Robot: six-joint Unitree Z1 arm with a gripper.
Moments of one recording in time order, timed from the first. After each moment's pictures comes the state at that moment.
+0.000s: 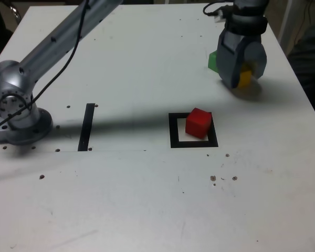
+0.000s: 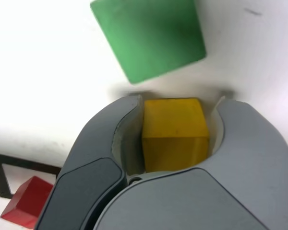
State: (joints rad) arm 0.30 2.50 -2.36 1.48 -0.05 -0.03
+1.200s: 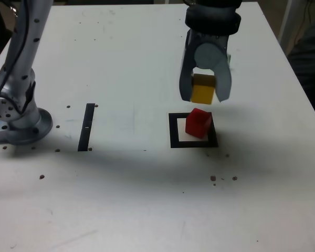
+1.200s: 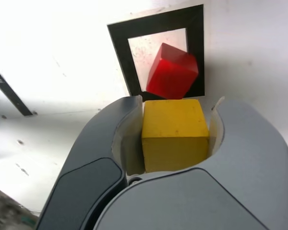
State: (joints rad) arm -0.01 2.07 -1.85 1.48 -0.10 0.18
